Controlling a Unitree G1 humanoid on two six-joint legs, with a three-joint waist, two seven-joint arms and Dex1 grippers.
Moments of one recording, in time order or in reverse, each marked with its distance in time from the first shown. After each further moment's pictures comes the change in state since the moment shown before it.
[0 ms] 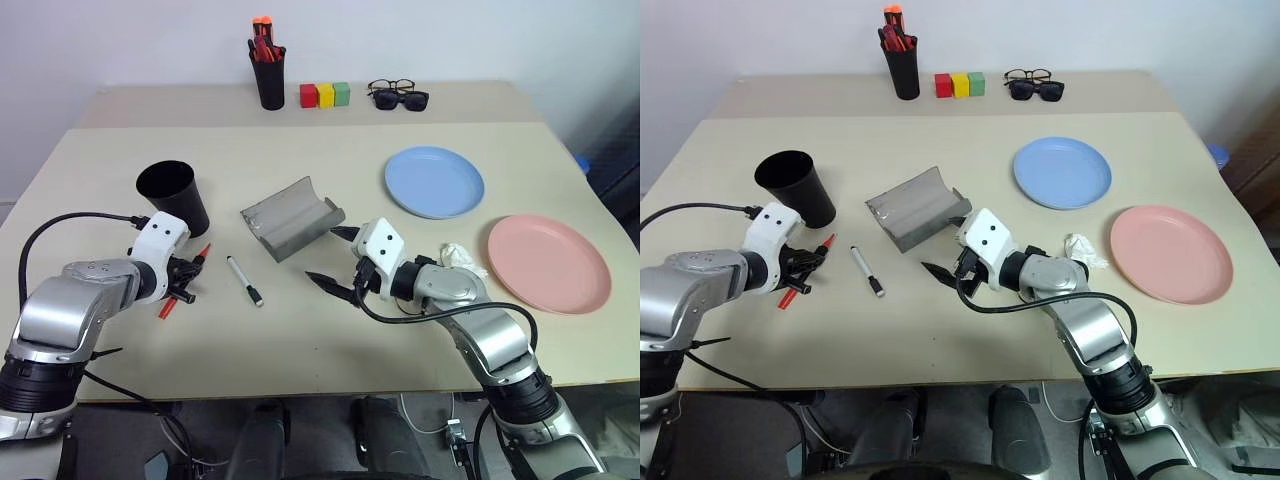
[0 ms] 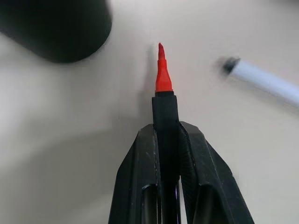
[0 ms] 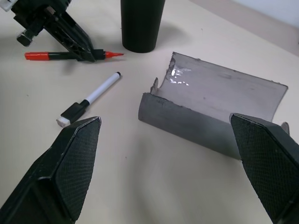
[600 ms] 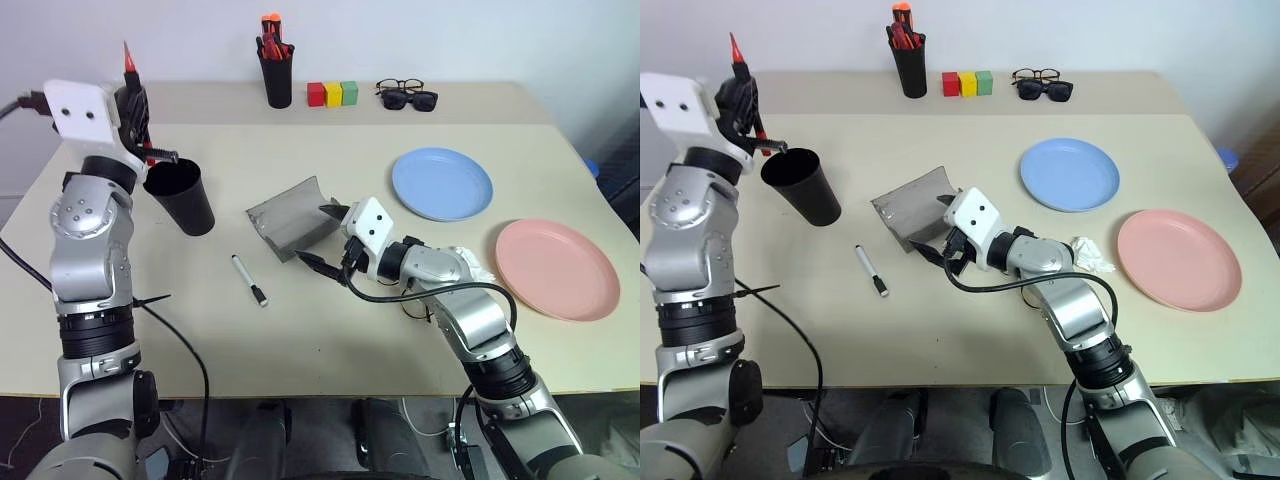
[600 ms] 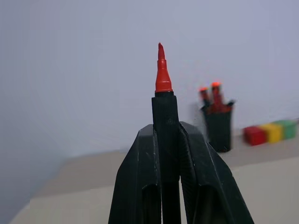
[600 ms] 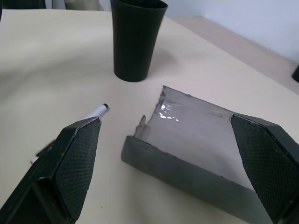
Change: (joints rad) left arm -0.268 -0.317 0.147 0.354 0.272 -0.852 0.399; right arm -0.100 0.089 0.006 0.121 -0.034 -0.095 -0.001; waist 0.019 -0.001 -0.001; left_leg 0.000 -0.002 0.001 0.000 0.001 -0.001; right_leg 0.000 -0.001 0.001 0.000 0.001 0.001
